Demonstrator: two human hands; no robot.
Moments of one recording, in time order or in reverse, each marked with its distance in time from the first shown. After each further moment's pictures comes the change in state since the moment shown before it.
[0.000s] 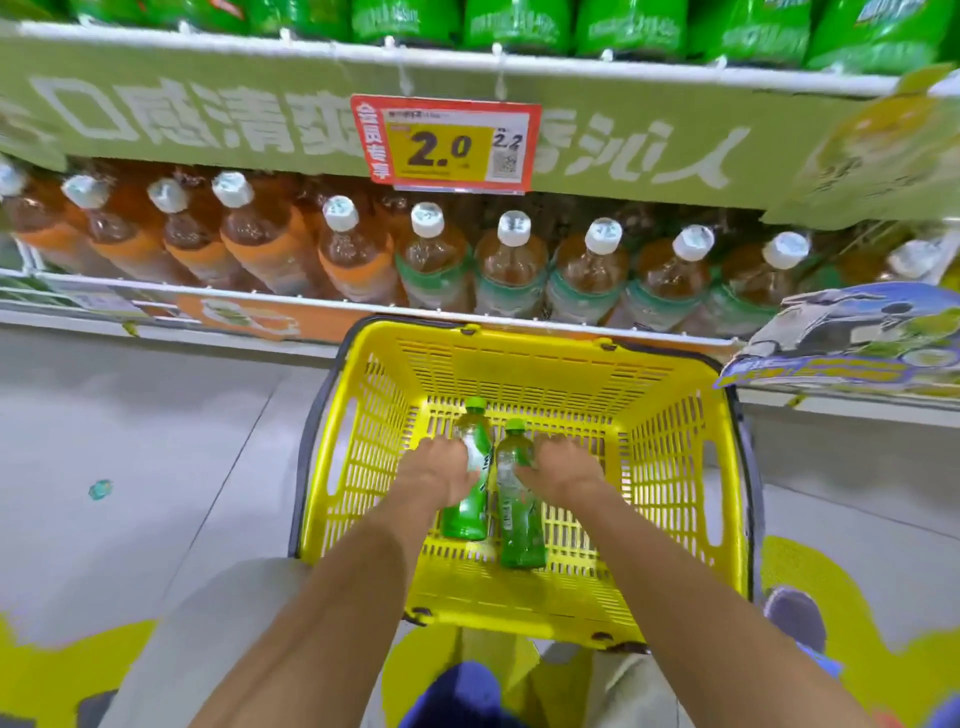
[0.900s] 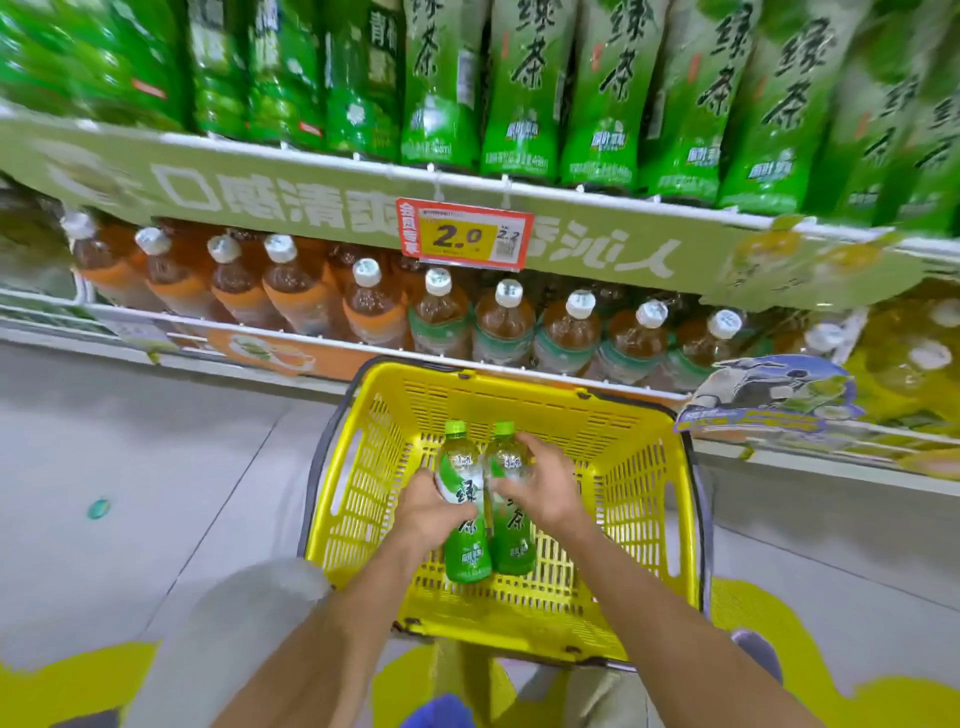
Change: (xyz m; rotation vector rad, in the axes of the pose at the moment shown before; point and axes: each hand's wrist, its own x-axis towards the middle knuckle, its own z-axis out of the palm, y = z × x) left_hand -0.035 -0.006 0.013 -0.968 0.208 -0.184; right_hand -0.051 -0.016 -0.041 0.530 0.352 -0.121
